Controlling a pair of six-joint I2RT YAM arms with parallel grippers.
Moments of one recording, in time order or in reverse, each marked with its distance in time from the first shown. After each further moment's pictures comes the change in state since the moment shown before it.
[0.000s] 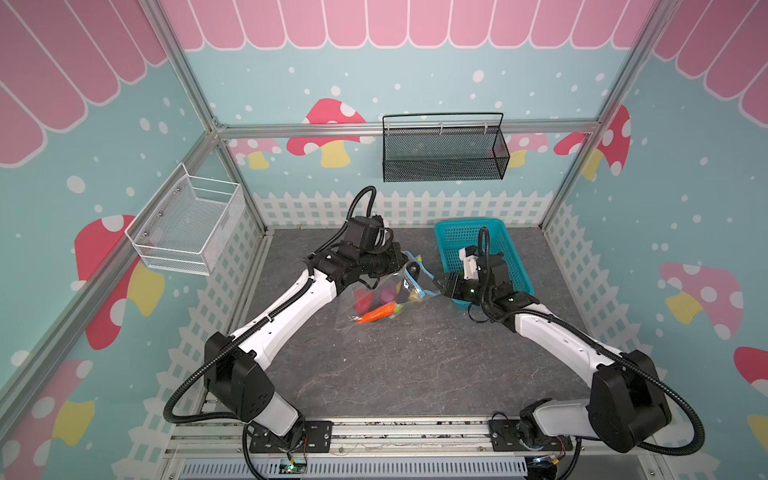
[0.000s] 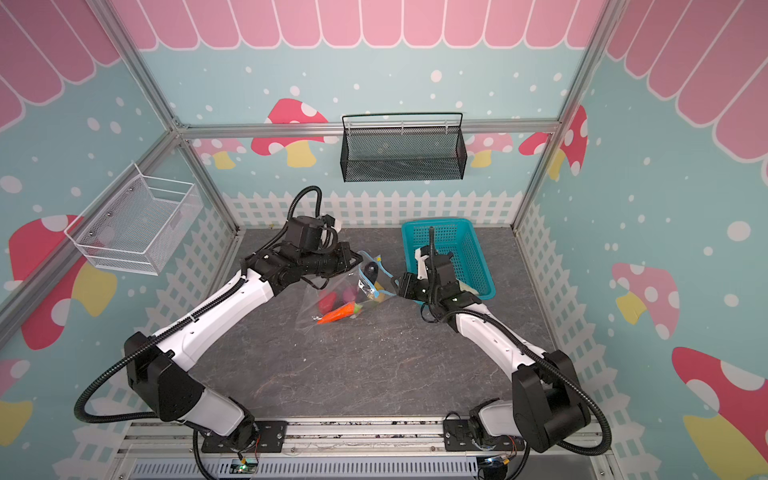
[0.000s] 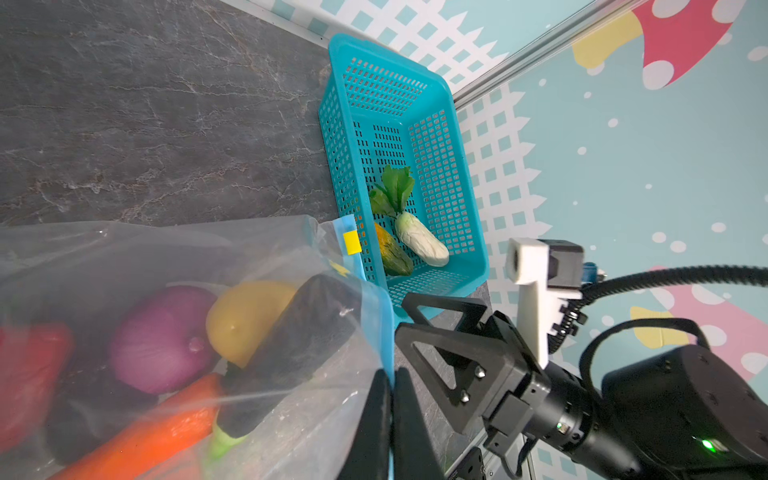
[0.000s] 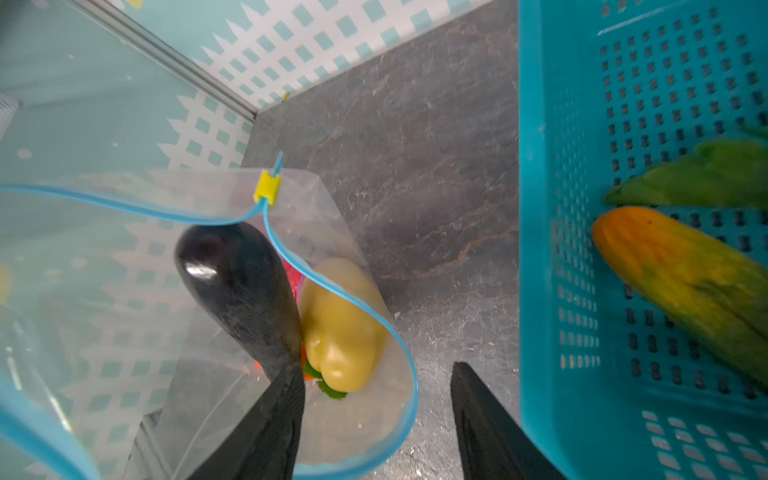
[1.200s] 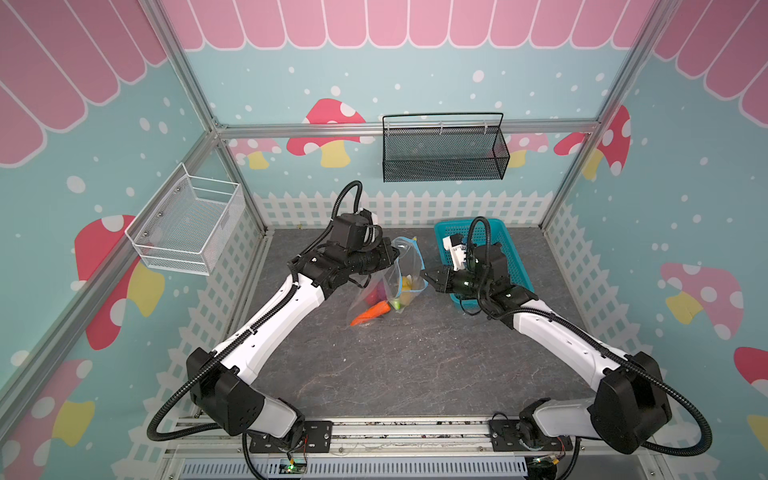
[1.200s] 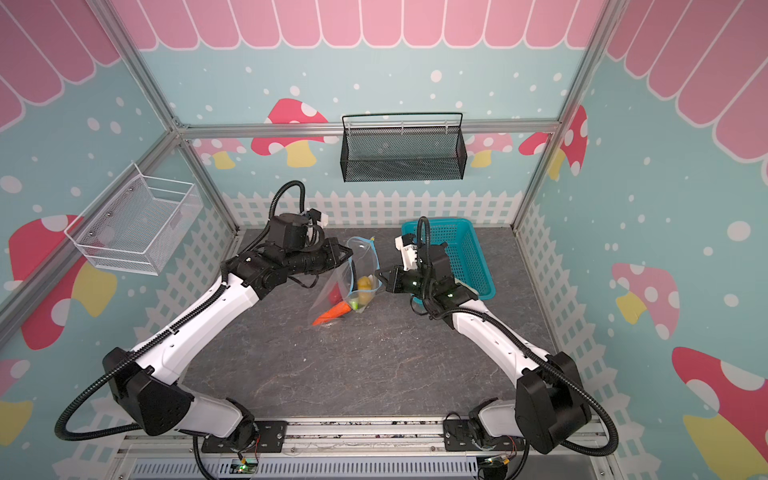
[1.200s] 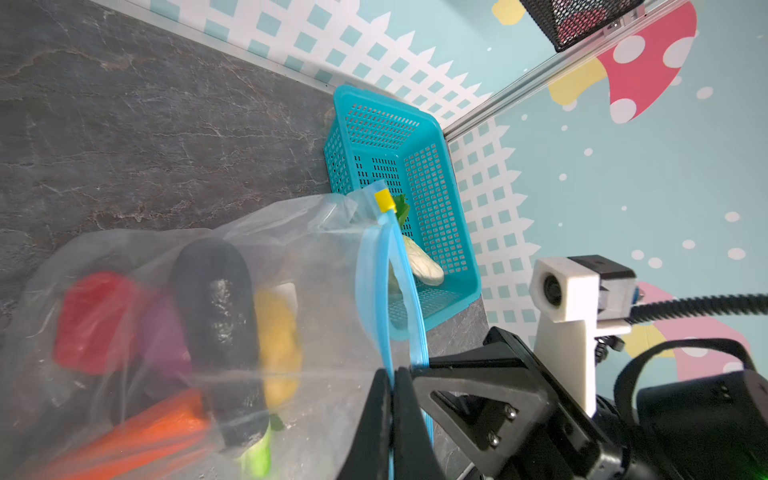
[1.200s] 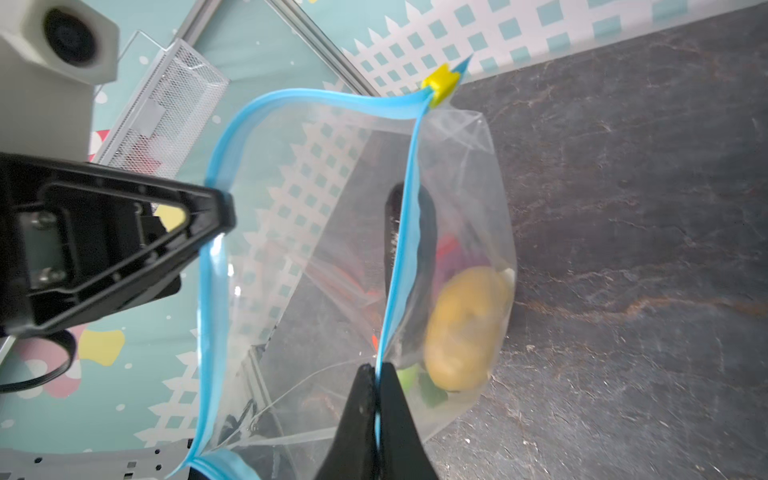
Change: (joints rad) left arm 0.027 -0.085 -0.010 -0.011 -0.044 0.015; right arm 0.079 -0.025 0.120 0.096 -0.202 0.028
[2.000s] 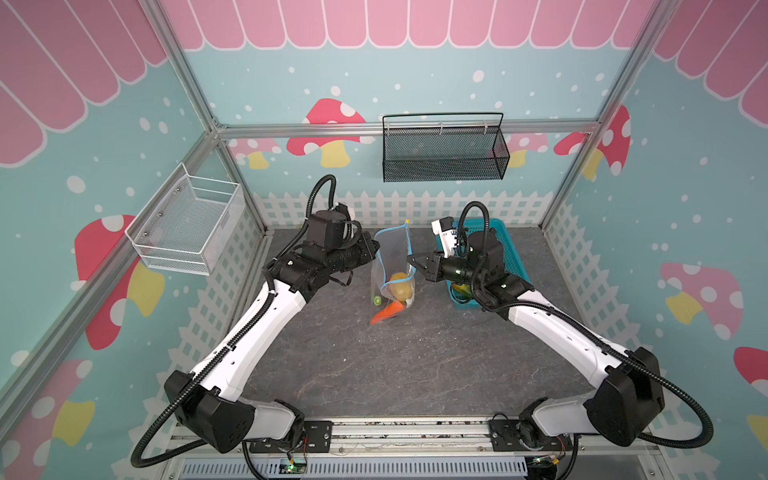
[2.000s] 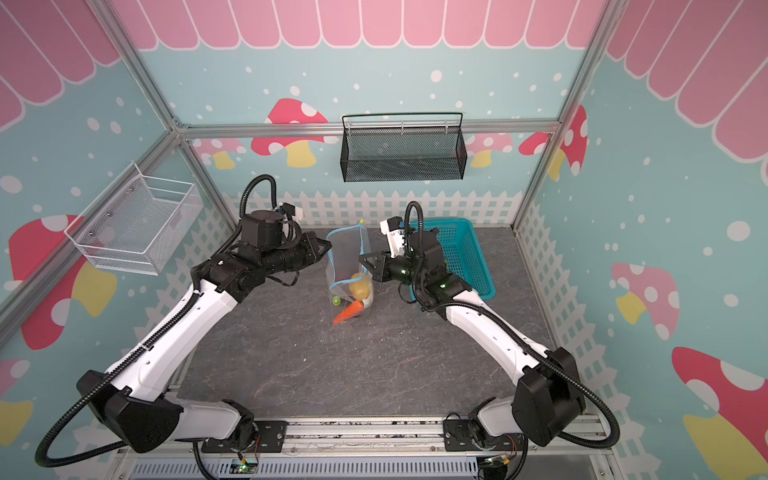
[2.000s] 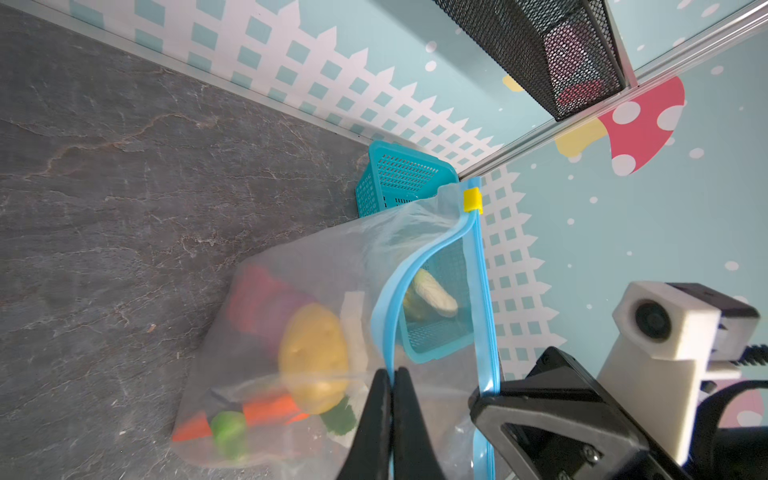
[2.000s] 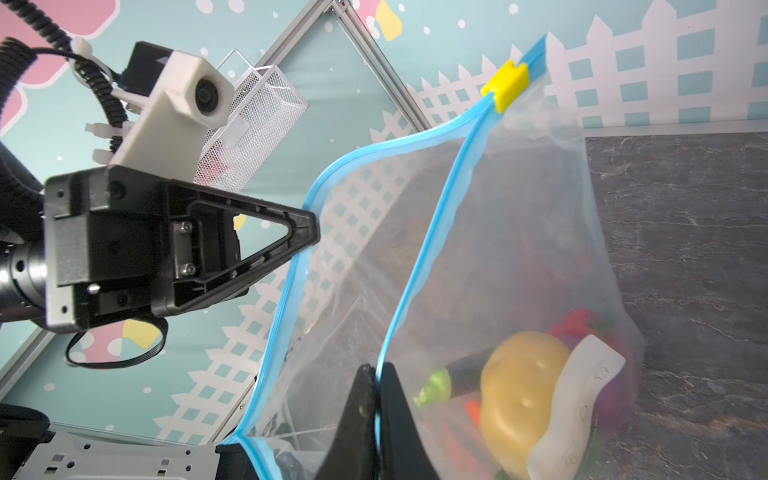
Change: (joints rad) left arm 0.077 -0.100 -0.004 -0.061 -0.057 0.019; right arm 0.065 0.057 0.150 0.018 -0.005 -0.034
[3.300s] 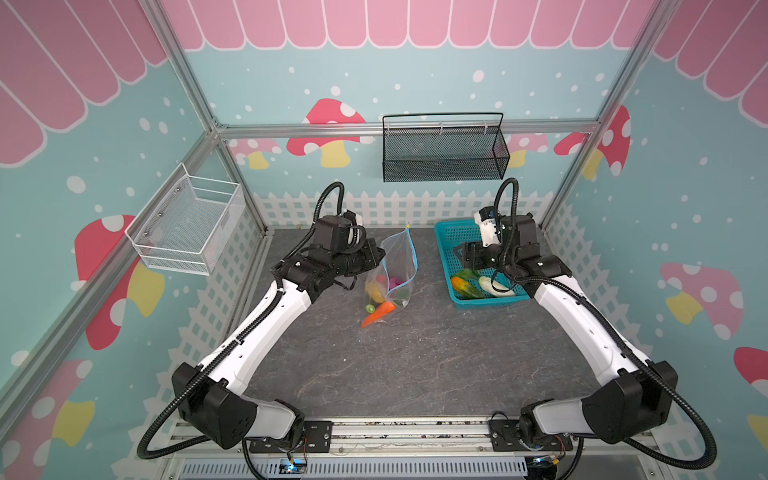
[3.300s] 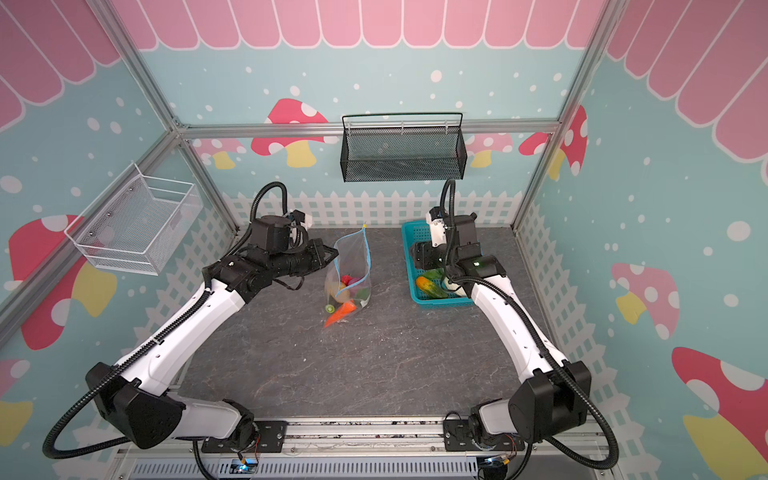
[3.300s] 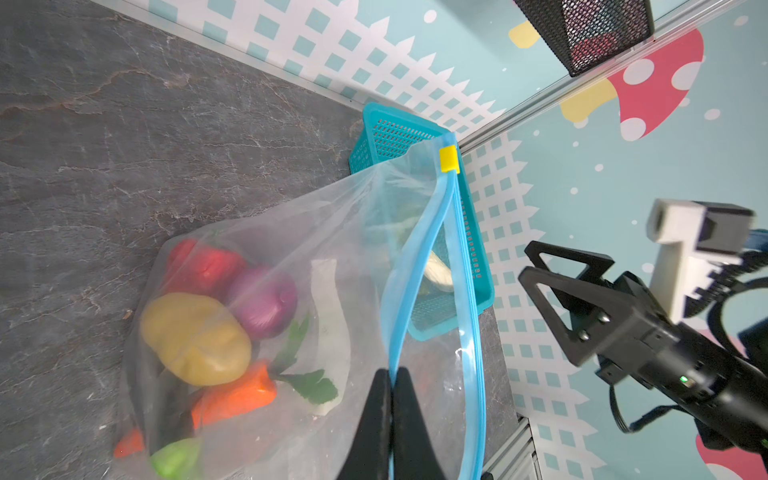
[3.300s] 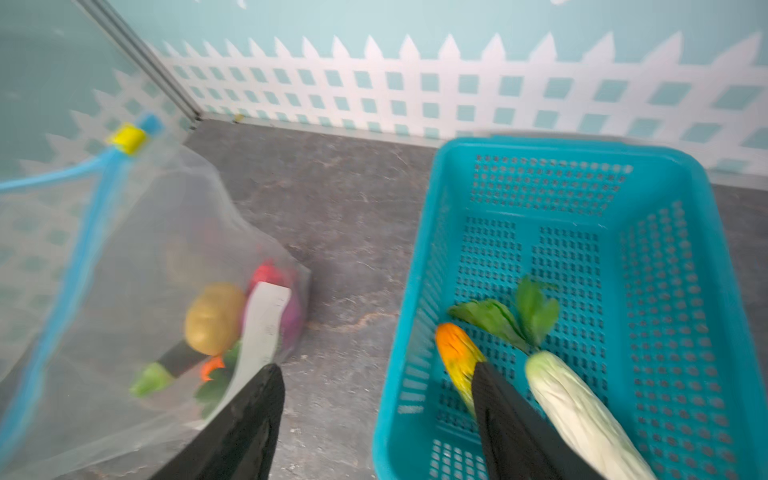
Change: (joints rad) left arm 0.000 0.027 -0.064 0.043 0.089 0.011; right arm -0.292 0.015 0.176 -0.553 0.362 -0.465
